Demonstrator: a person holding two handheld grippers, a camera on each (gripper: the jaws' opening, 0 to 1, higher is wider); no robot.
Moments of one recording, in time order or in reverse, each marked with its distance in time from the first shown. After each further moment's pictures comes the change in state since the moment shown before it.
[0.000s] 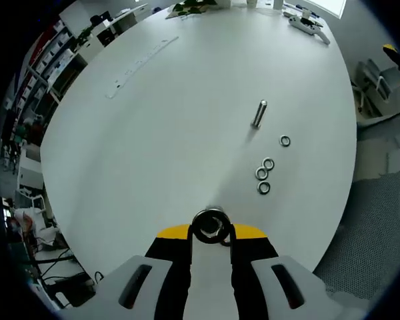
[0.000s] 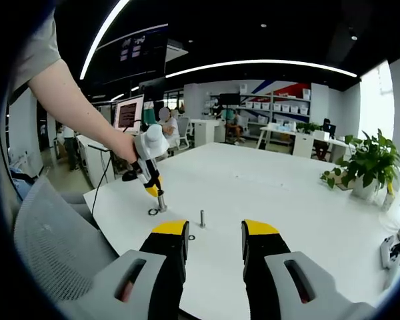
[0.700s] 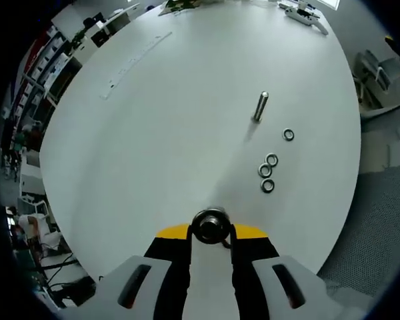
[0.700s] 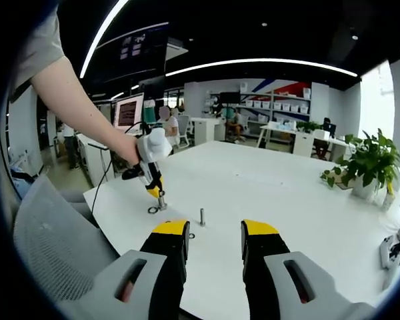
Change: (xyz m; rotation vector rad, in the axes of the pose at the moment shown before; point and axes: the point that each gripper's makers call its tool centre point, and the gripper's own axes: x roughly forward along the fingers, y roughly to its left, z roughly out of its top) left arm 0.011 -0.001 0.000 0.046 0.030 0.013; right arm 0.001 -0.001 -0.003 -0.003 0.012 -0.003
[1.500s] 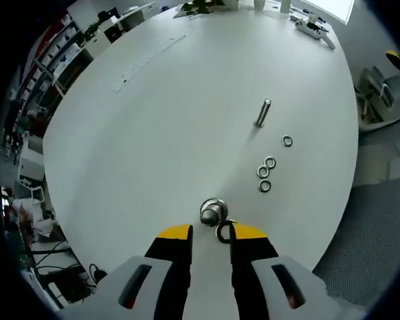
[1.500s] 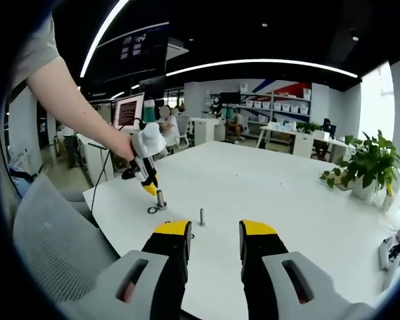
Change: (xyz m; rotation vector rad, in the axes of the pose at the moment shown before) left arm -0.014 0.001 -0.011 -0.112 -0.051 -0.002; right arm 0.000 0.001 0.001 -0.009 -0.003 -0.002
